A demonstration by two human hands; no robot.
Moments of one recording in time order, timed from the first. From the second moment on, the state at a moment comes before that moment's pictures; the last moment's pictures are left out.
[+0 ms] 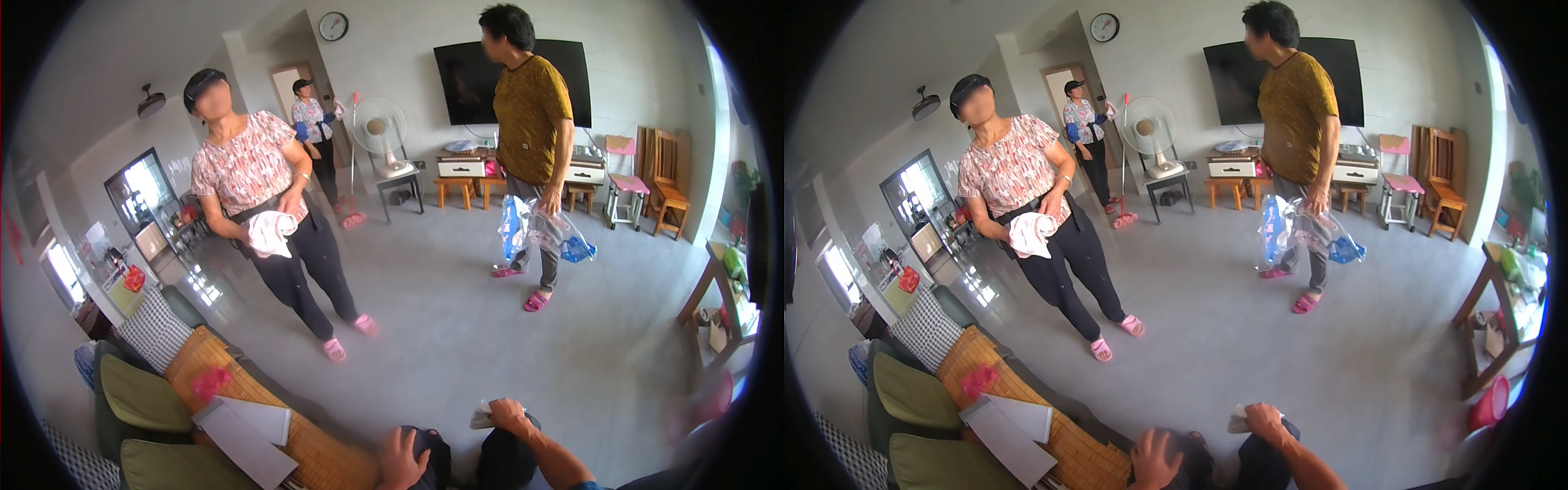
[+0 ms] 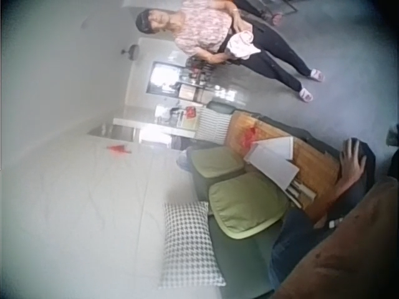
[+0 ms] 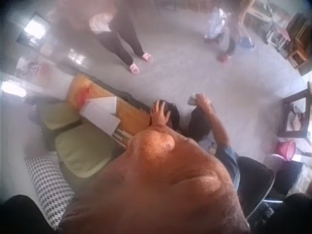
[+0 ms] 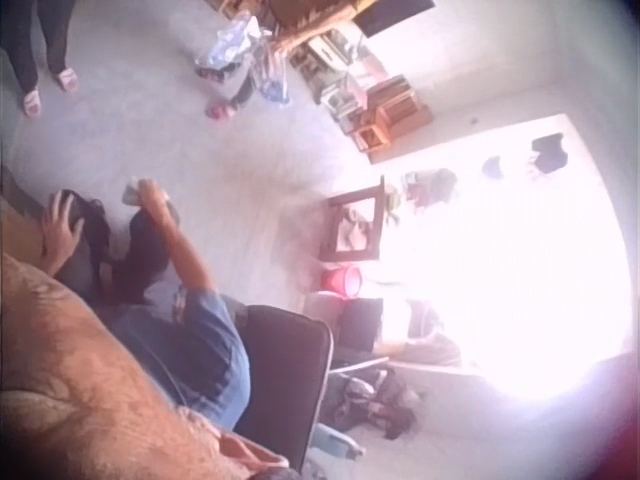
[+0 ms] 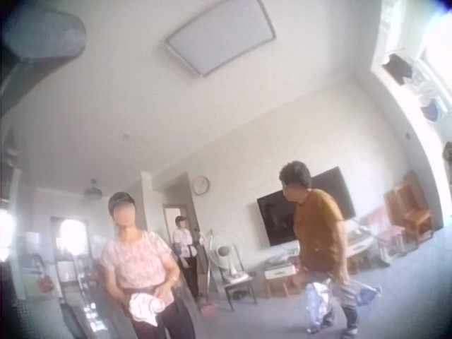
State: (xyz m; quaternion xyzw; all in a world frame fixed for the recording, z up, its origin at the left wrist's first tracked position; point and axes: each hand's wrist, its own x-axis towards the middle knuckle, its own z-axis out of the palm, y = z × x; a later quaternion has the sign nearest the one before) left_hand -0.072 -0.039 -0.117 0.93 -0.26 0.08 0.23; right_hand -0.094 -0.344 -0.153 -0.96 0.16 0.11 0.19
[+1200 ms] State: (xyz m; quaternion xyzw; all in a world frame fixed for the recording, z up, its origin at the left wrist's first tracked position) left_hand -0.065 -0.032 -0.096 0.91 -0.32 0.13 0.23; right_hand -0.098 -0.340 -0.138 -0.96 0.17 0.08 0.20
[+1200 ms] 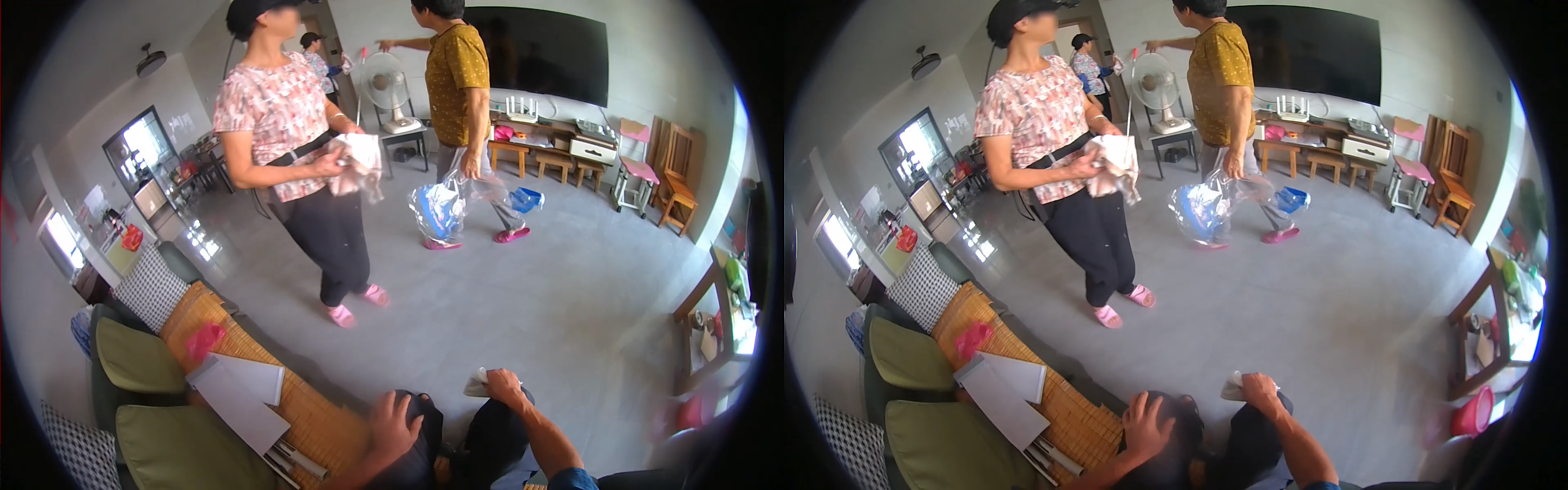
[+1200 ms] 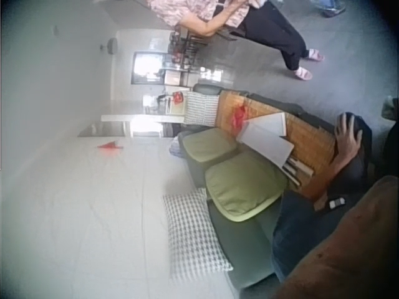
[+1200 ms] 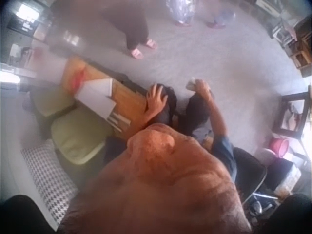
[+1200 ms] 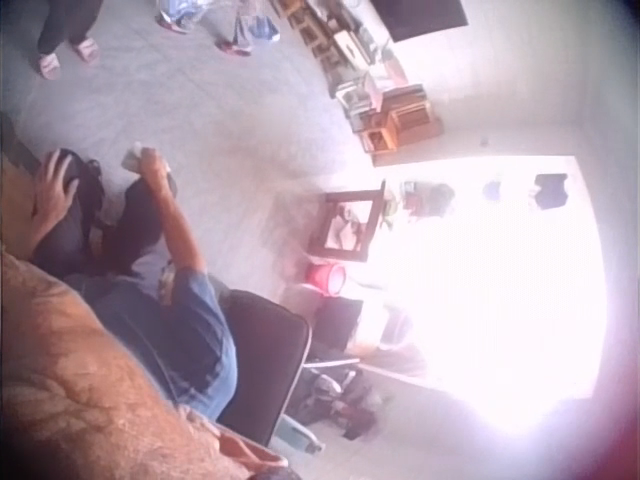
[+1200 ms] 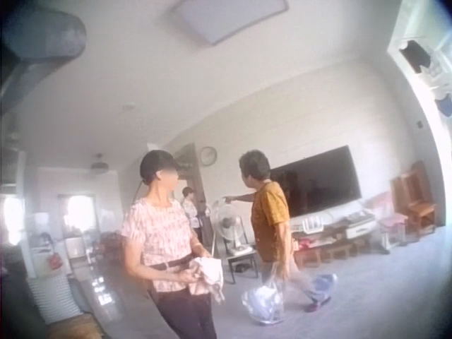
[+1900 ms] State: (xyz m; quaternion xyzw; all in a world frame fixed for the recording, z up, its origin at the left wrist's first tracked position) left_hand -0.069 -0.026 -0.083 0.91 -0.31 0.14 0.24; right_hand -0.103 -0.337 -0.136 -0.96 0.18 0.06 0.20
